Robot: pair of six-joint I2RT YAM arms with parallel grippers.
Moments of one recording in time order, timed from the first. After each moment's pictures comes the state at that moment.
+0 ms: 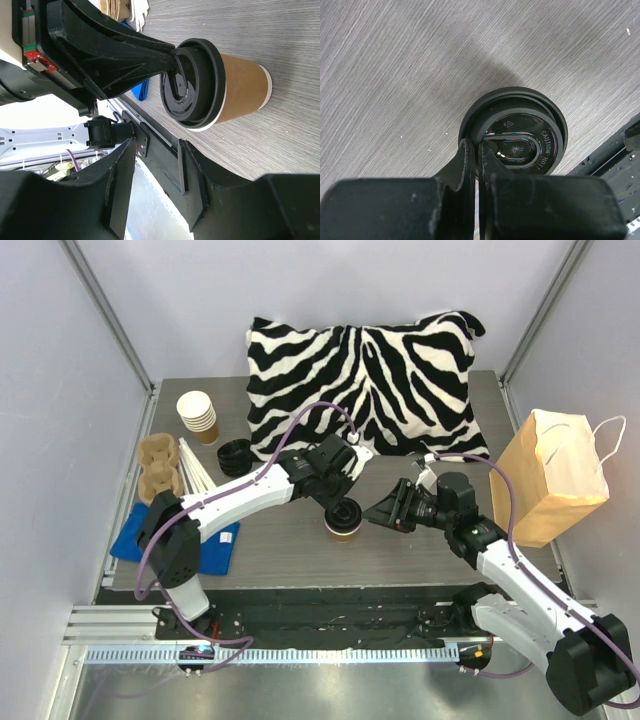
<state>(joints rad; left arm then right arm) -0.90 1.71 1.40 -0.67 -0.01 -0.09 0.39 0.87 0.48 -0.06 -0.60 0.92</state>
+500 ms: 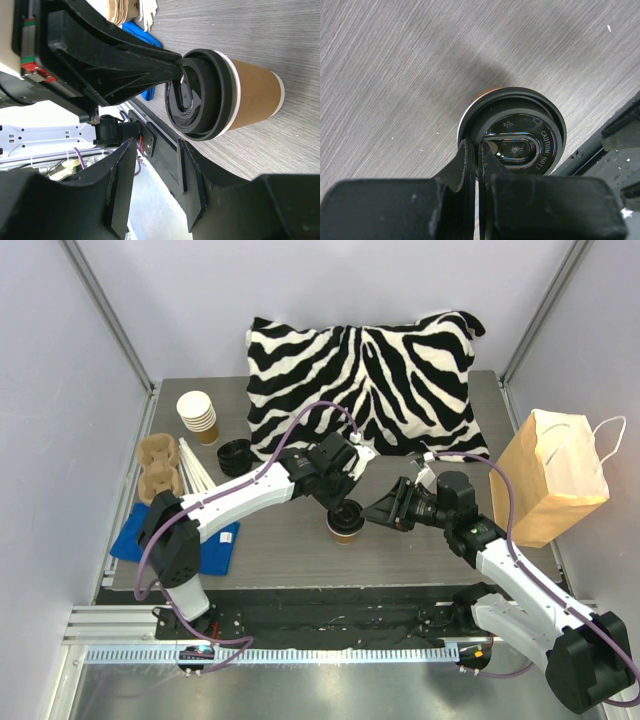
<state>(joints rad) -0.90 1.72 1.43 -0.70 0.03 -0.09 0.39 0.88 0.48 -0.02 -0.62 0.94</state>
